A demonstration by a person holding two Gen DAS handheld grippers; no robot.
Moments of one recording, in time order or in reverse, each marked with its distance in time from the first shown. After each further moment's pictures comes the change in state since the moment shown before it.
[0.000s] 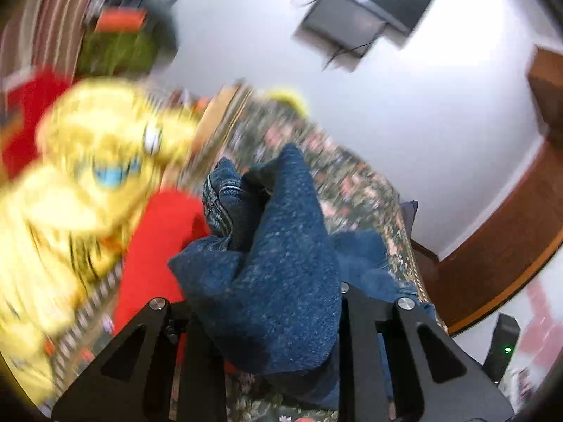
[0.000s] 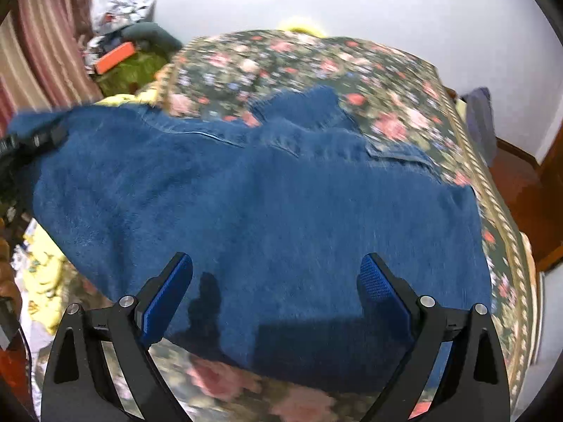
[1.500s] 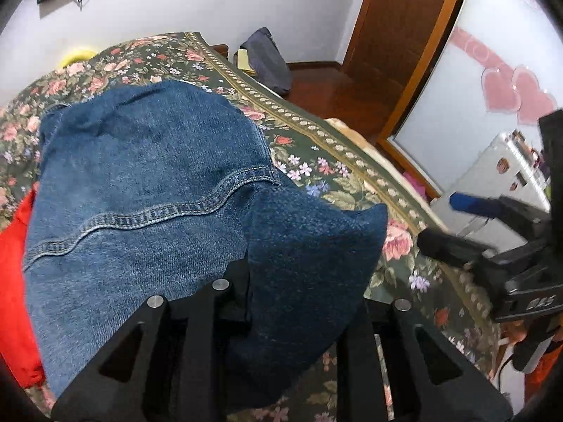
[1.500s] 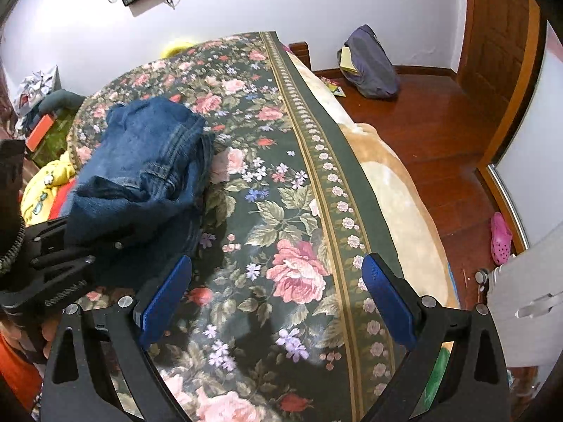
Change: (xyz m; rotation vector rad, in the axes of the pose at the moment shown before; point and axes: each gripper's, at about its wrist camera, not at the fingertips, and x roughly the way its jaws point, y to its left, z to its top) left arm 0.092 -0.267 -0.203 0.727 0.536 -0.290; right arm -0.126 -0.184 -0.114 0.404 -0.018 -0.197
